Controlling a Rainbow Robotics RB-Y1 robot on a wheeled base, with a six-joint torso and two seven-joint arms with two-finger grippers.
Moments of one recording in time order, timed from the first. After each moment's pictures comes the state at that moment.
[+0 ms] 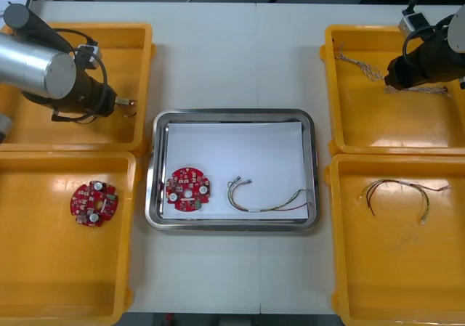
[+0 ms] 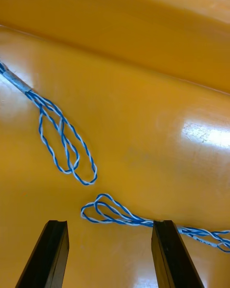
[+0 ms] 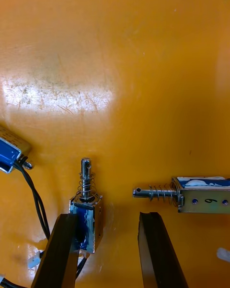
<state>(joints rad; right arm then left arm) -0.87 -0.67 0.07 -1.01 -0.64 1.19 1.82 -0.68 0.67 -0.22 -1.37 0.57 1.29 -1.36</state>
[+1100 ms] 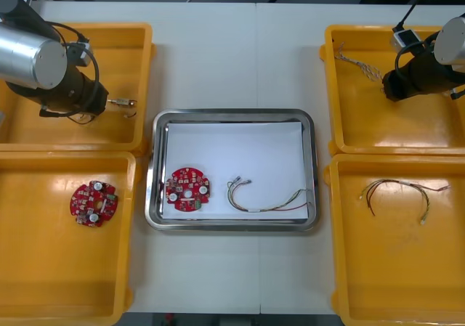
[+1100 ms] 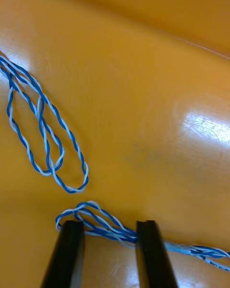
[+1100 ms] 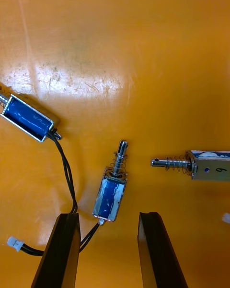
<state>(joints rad) -0.93 -0.65 0.14 -0.81 -0.67 1.07 1.93 -0.68 0.67 -0.16 -1.42 0.54 1.42 -1.37</state>
